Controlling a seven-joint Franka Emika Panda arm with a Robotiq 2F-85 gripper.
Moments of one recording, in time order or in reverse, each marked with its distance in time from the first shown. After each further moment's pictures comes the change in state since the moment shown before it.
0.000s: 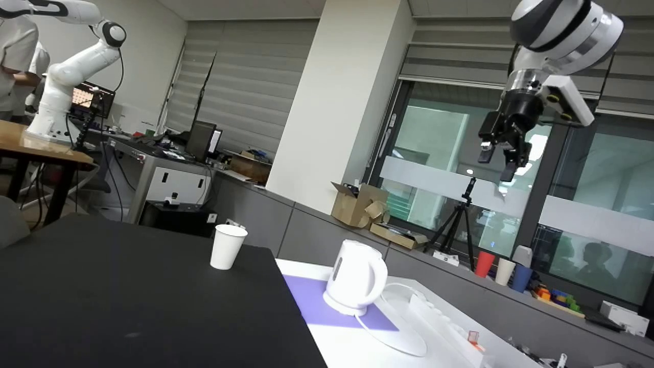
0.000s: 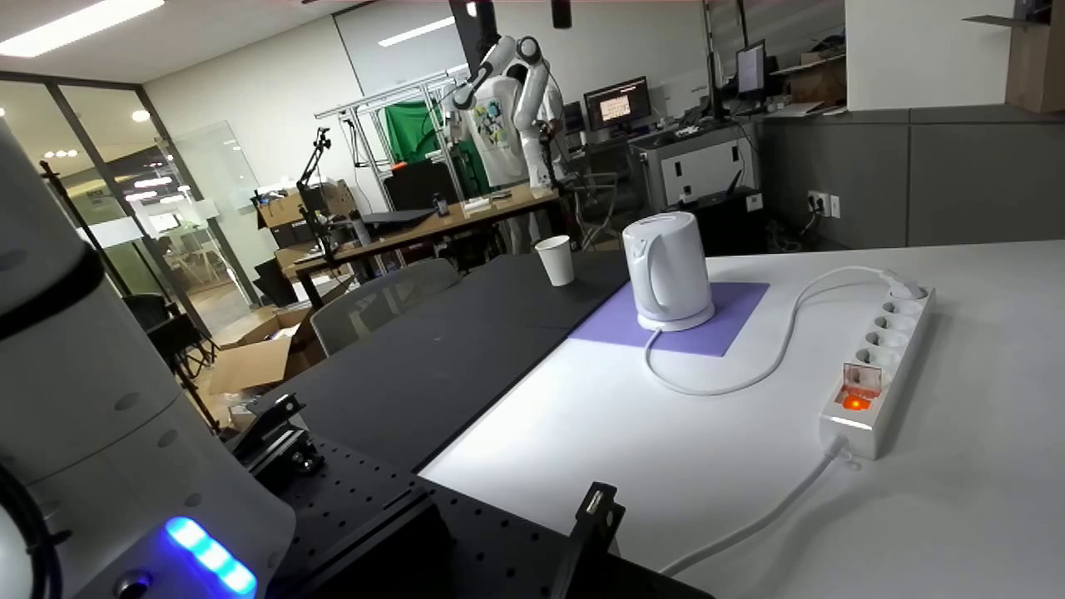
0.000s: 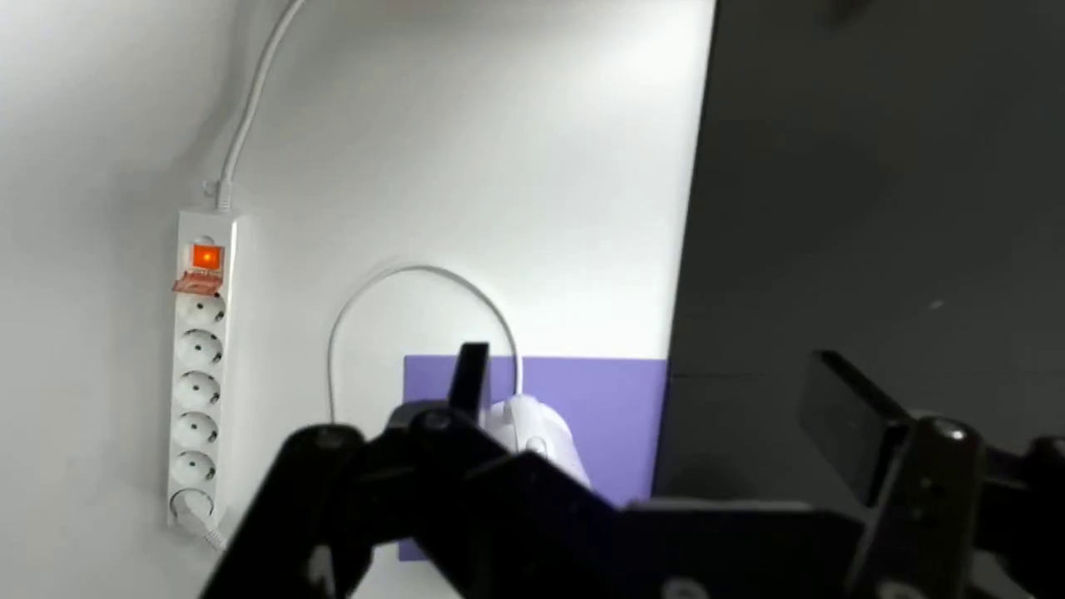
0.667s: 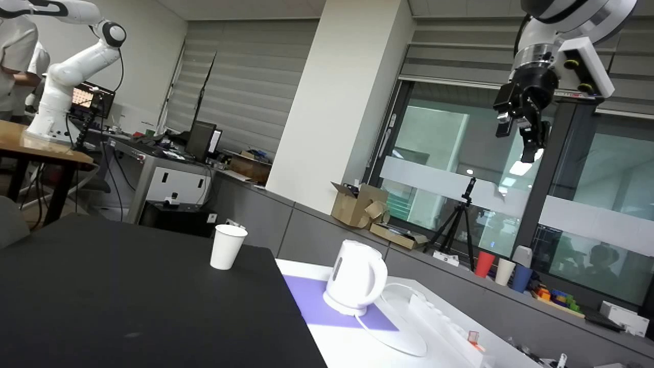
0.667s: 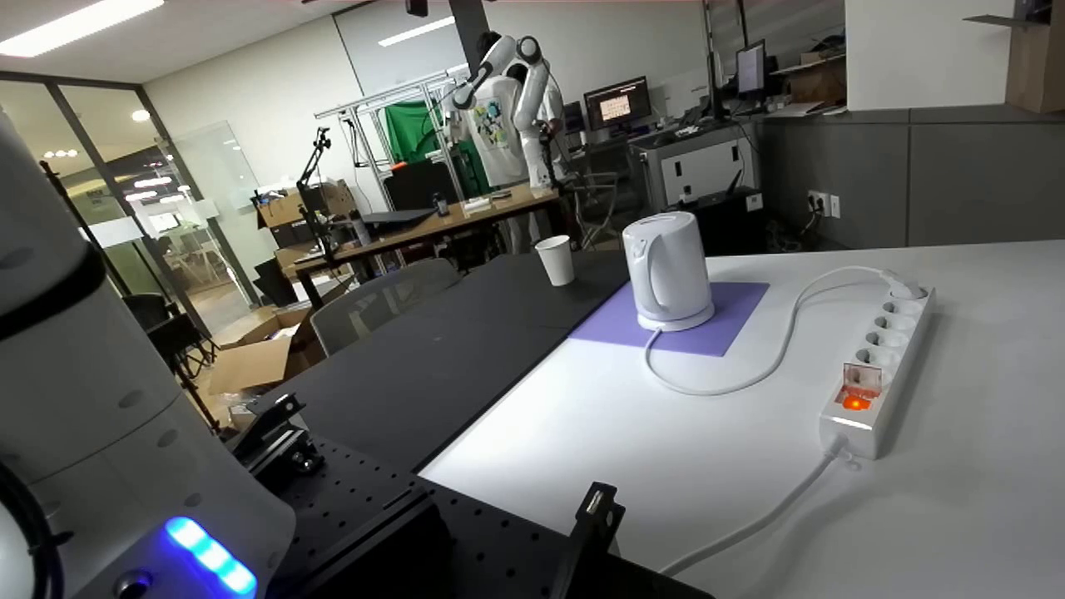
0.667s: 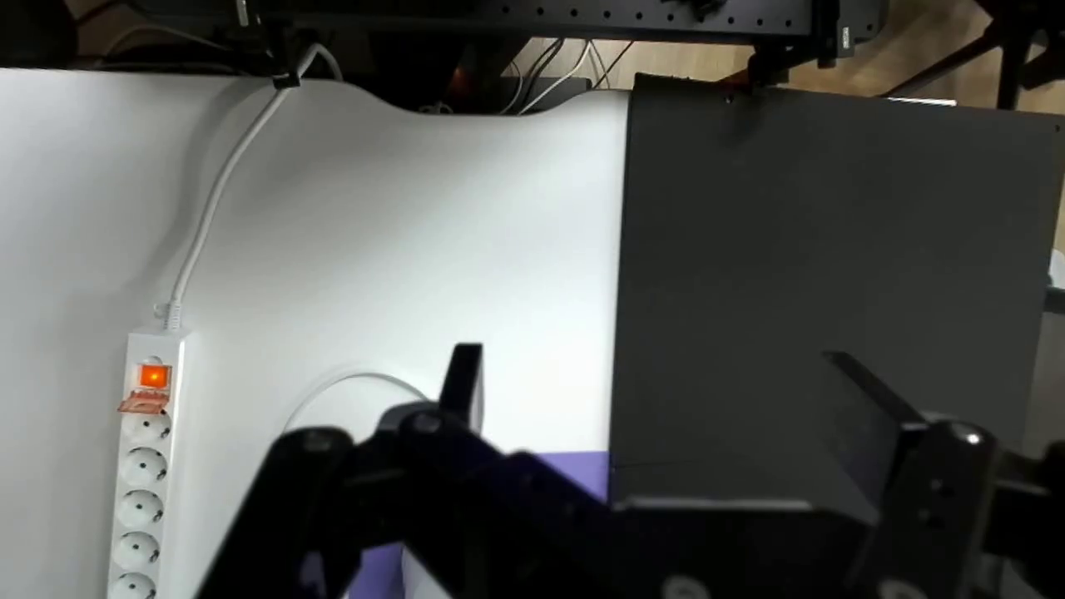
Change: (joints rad) arm 0.043 -0.073 0.004 0.046 -0.003 -0.264 0.088
